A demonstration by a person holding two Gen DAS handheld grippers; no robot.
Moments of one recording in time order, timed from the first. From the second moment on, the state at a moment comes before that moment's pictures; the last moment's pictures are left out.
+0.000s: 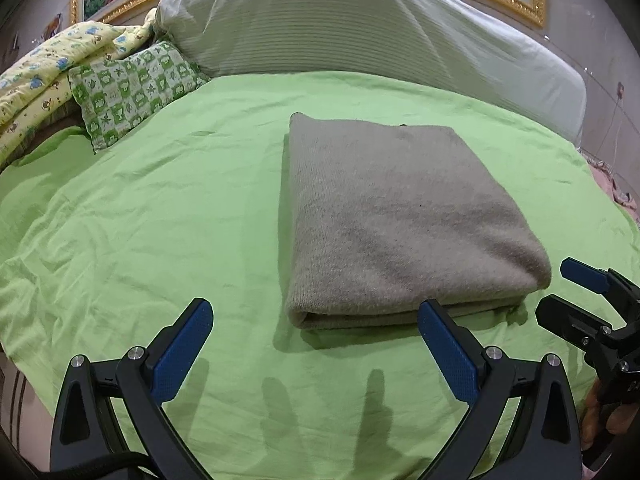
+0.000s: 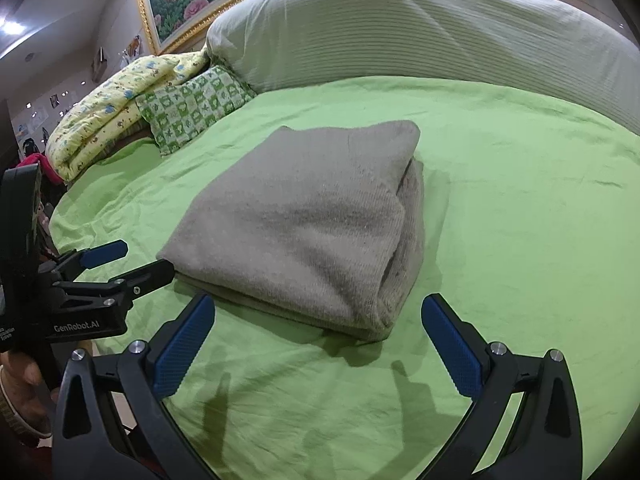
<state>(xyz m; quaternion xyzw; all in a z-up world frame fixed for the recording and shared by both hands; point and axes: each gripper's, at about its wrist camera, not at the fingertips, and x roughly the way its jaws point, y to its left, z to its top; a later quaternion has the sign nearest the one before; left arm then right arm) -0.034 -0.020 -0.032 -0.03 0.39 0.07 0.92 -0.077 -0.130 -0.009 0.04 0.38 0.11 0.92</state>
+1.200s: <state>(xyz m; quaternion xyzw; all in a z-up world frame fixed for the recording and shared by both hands) -0.040 -0.023 -0.033 -0.02 0.39 0.06 0.92 -0.078 -0.114 -0.015 0.04 0.37 0.12 0.92</state>
